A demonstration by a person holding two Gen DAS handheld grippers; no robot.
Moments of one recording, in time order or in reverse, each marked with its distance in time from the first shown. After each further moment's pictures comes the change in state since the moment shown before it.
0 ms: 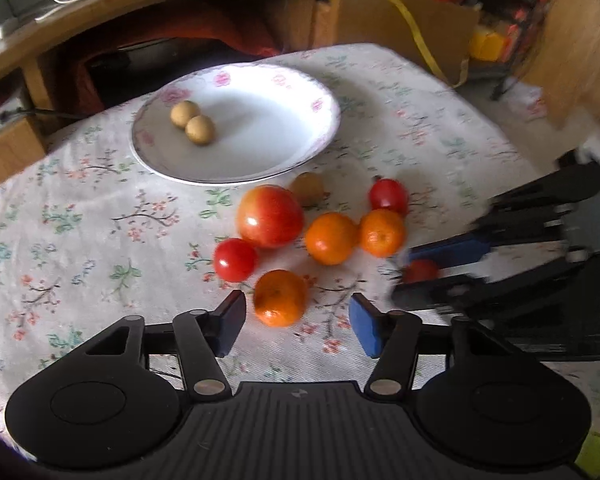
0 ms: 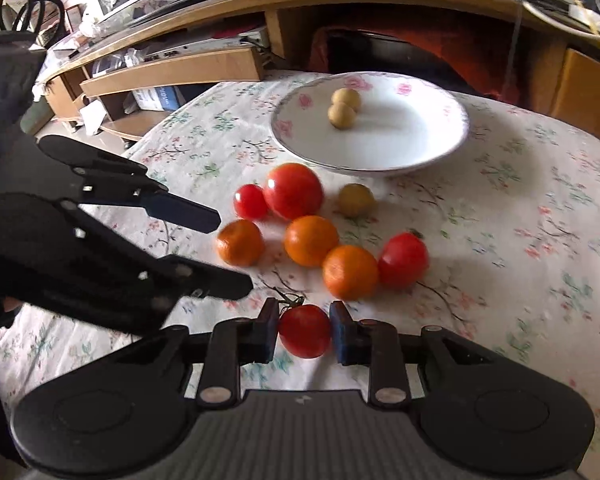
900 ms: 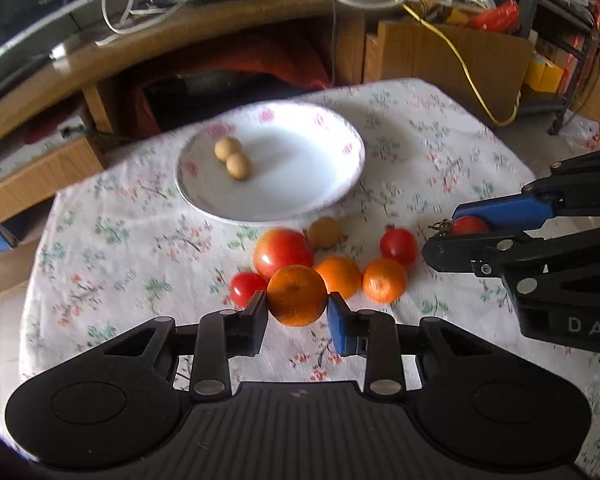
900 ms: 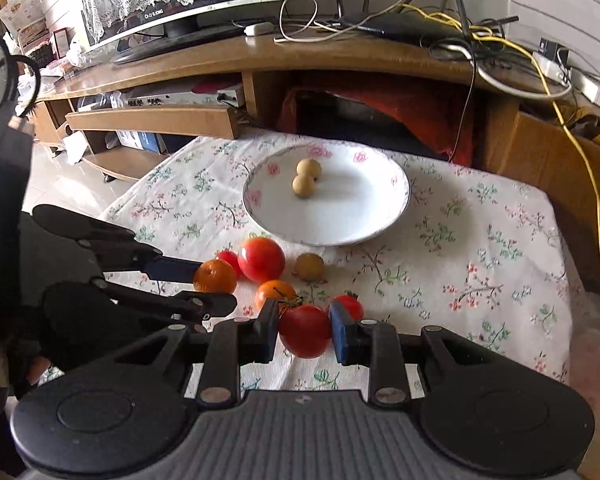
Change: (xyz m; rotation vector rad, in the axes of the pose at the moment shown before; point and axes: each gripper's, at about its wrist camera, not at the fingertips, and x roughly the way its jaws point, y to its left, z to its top) left arm -0.030 -0.033 0.020 -0.105 -0.063 0.189; right arm -0.057 -0.001 0.029 -0.016 -0.101 -0.096
